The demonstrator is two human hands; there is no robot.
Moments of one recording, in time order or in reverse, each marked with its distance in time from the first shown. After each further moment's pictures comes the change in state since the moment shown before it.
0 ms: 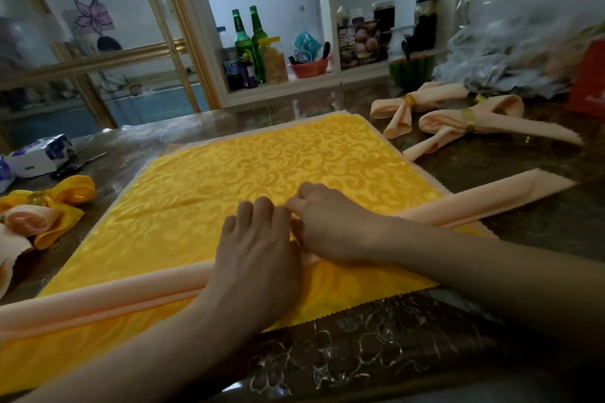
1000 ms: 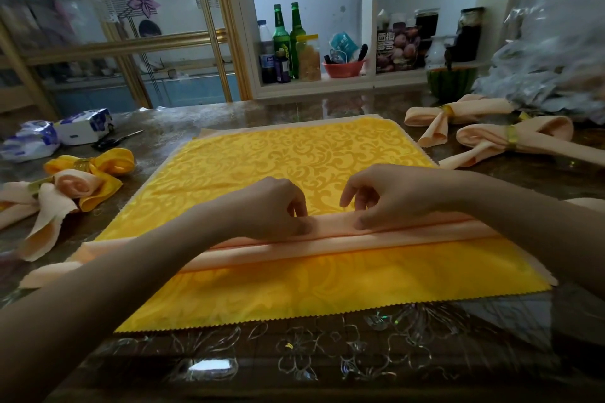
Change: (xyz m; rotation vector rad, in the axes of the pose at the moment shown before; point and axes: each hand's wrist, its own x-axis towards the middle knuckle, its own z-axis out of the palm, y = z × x) left_hand 0.048 -0.041 -0.033 -0.217 -0.526 0.026; right_hand 0.004 0.043 -0.037 0.251 -0.258 0.025
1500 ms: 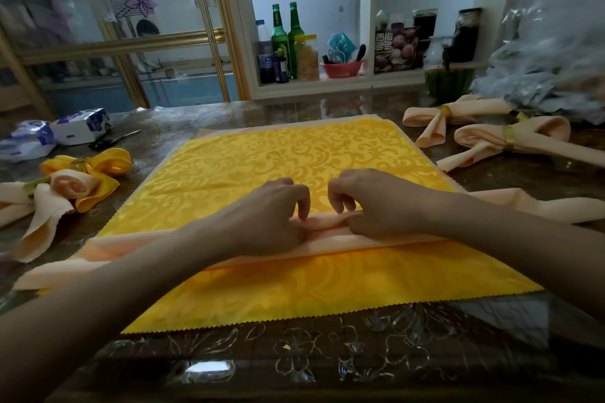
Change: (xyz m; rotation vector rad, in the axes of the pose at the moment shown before) left_hand -0.005 0.000 0.014 0.007 0.180 0.084; right_hand 0.001 -0.011 0.018 -0.245 0.213 -0.168
